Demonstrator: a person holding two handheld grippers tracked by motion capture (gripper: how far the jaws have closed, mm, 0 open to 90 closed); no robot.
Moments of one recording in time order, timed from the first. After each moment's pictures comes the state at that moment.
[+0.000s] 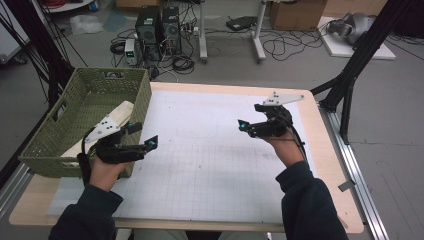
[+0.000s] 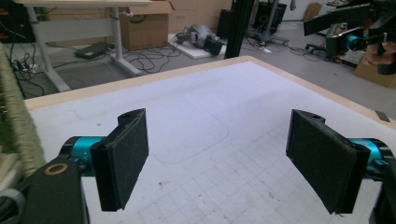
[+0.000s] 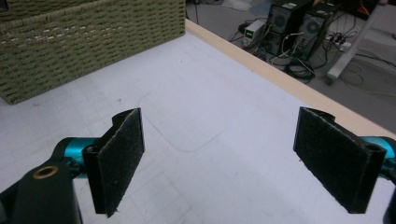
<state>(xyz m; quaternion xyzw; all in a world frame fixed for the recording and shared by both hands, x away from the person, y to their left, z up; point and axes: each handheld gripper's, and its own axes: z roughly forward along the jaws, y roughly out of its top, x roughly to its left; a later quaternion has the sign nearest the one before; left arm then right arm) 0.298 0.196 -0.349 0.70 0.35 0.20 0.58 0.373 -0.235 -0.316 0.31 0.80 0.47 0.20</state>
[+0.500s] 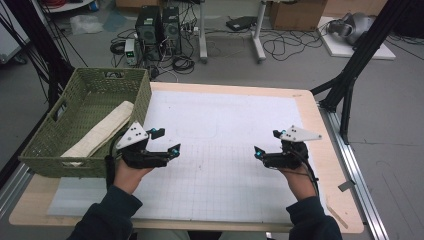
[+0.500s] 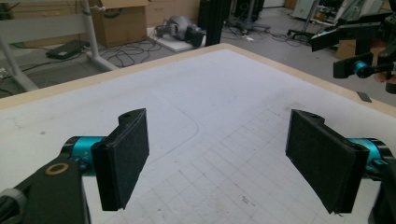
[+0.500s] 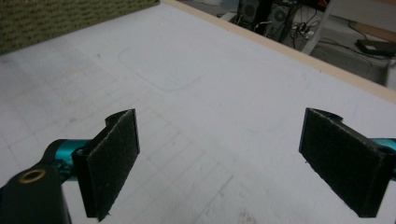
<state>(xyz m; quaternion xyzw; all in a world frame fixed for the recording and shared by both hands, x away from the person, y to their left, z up) 0.299 0.145 -0.369 0.73 0.32 0.19 0.58 0.312 -0.277 -0.373 0.35 0.78 0.45 0.24</state>
